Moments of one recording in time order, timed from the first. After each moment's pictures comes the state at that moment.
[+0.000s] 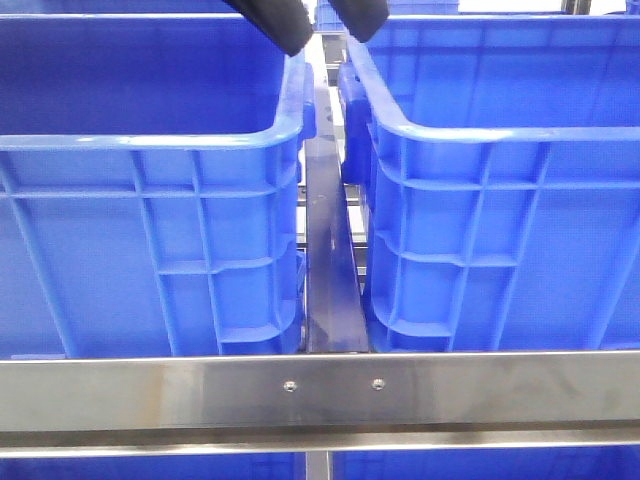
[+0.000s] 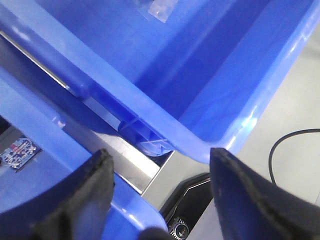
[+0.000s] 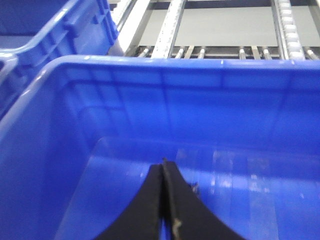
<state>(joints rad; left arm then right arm) -0.72 1.56 -1.46 -0.24 0.92 0.21 0.02 1.11 -0.71 1.75 0.18 -1.70</state>
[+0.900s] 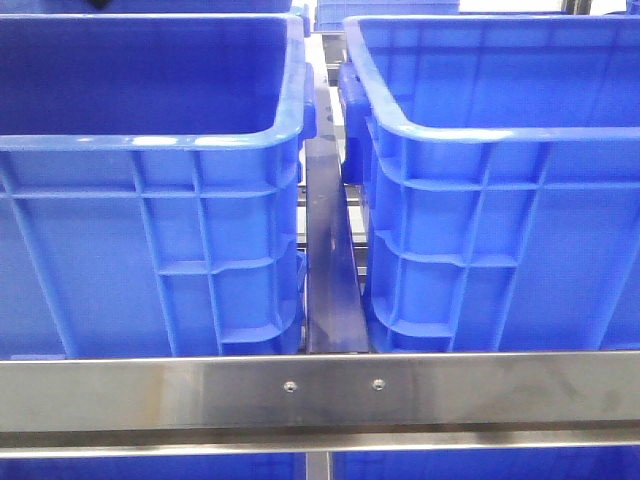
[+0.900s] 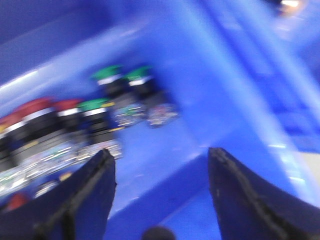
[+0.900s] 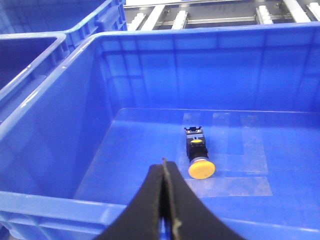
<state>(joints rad) -0.37 1.47 -1.46 -0.18 1.01 0.16 0.02 0.49 -0.22 1.78 0.18 -1.70</state>
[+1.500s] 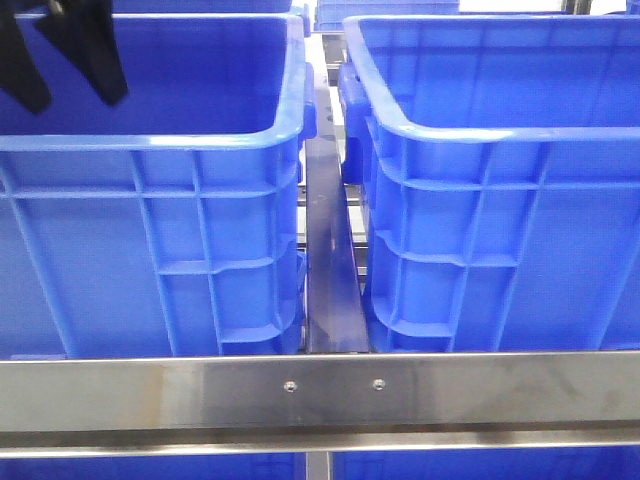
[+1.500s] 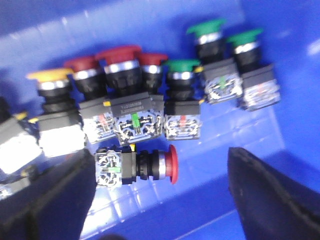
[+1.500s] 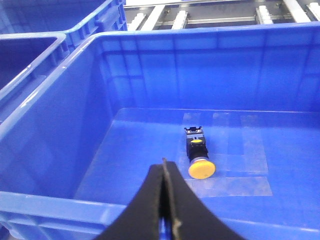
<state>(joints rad) -0.22 1.66 -1.46 -0.17 1.03 0.16 0.02 0.49 -0.22 1.78 0.17 -1.70</state>
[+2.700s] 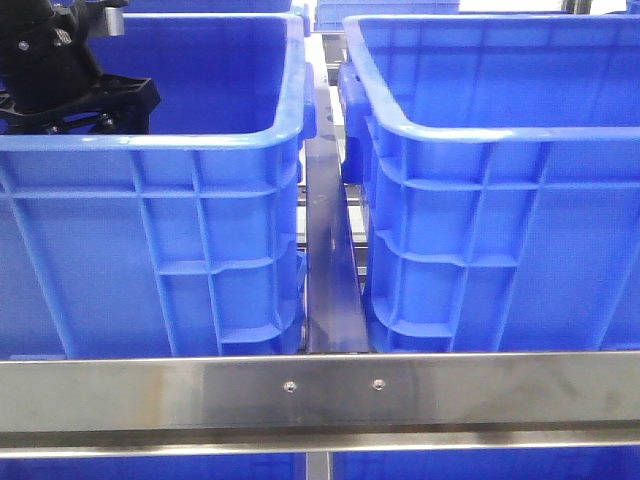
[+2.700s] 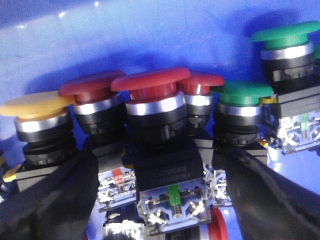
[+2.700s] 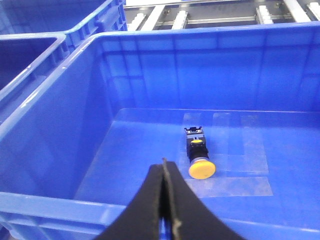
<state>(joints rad) -0.22 1.85 -1.46 -0.16 0.86 0.16 0.02 0.49 -0.22 1.78 0.17 -1.70</state>
